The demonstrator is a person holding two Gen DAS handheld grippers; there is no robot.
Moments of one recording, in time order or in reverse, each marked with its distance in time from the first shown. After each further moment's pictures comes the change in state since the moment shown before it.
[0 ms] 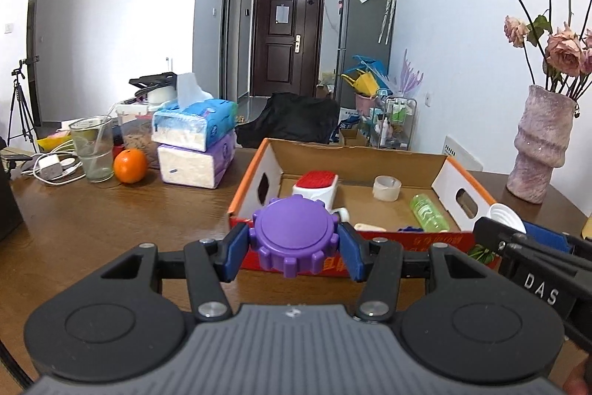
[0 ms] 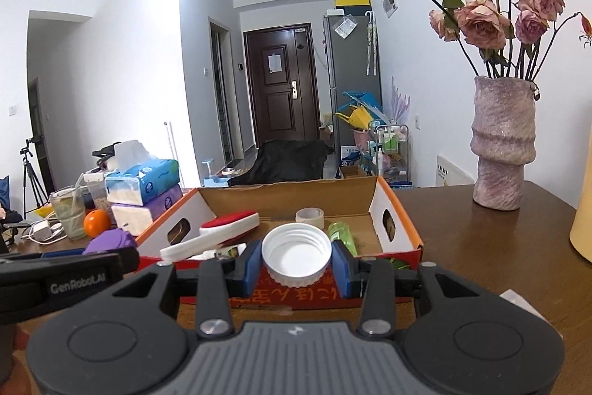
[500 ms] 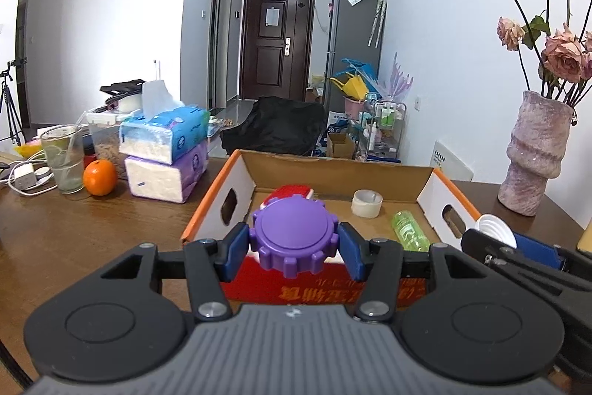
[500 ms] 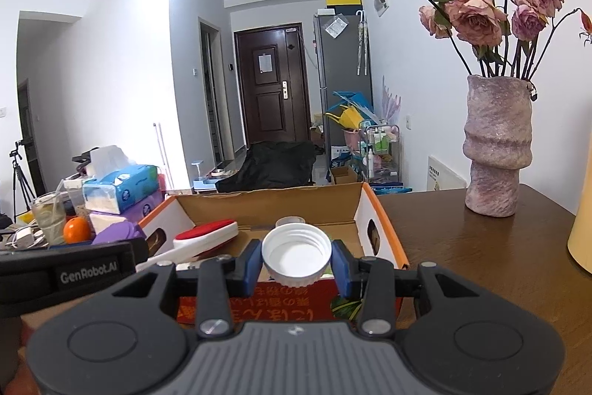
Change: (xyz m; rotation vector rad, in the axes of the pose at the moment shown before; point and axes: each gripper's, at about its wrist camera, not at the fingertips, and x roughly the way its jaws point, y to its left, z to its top) left arm 0.031 -0.026 0.016 -0.001 -0.013 -0.036; right arm 0.028 -0.019 0.011 0.008 0.000 -0.032
